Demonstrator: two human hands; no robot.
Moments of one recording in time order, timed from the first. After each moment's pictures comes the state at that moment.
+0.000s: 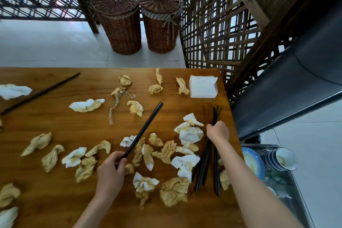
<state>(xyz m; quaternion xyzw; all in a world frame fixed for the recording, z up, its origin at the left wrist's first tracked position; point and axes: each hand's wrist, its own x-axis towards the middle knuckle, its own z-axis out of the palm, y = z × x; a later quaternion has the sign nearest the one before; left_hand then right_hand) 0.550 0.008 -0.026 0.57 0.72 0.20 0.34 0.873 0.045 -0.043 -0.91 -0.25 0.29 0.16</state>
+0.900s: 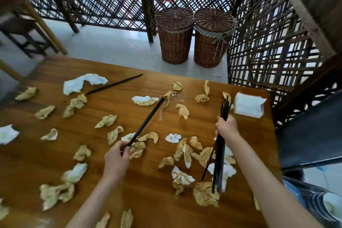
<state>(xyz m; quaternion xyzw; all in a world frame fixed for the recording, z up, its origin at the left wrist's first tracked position) 0.448 -0.006 0.007 0.50 0.78 0.27 0.27 0.764 0.094 0.026 -0.78 -0.26 0.46 0.34</state>
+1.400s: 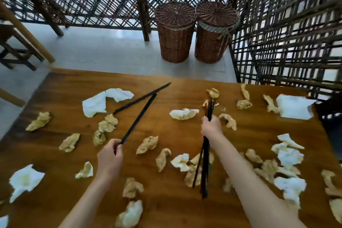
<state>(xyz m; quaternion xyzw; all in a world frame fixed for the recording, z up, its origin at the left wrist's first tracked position) 0.241 0.112 0.002 0.54 0.76 0.24 0.28 0.536 0.168 0.008 -0.79 -0.23 0.48 0.31</state>
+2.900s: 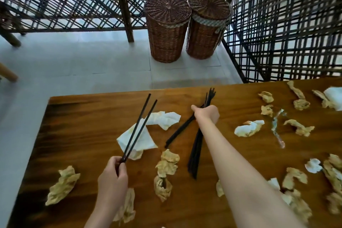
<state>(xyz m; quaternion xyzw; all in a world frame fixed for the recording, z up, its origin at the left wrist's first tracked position) 0.051 0.262 -0.033 0.53 0.72 0.19 0.40 0.326 0.356 -0.040 -0.90 -0.10 0.29 0.30</state>
